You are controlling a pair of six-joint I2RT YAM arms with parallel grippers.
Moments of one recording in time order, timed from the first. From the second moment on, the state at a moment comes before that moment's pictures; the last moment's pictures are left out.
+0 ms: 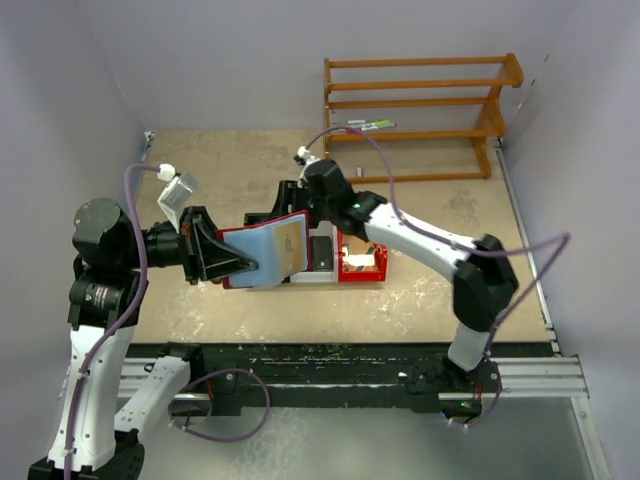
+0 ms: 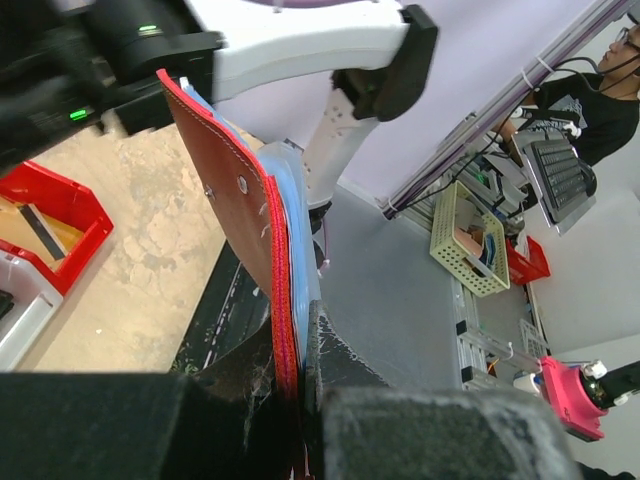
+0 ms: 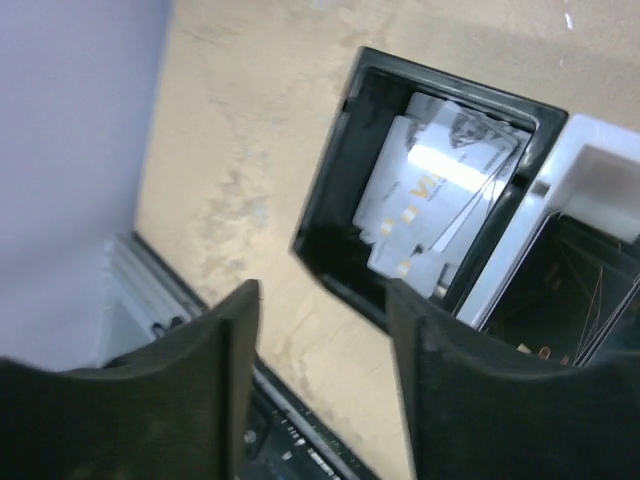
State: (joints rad) left arm -0.13 0.75 1.17 -0.42 1.30 -0.57; right arm 0.81 1.88 1.55 -0.29 -0.14 0.71
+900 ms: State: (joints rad) left arm -0.13 0.74 1.14 -0.32 1.30 -0.63; right arm 0.72 1.12 0.75 0.99 -0.67 1.18
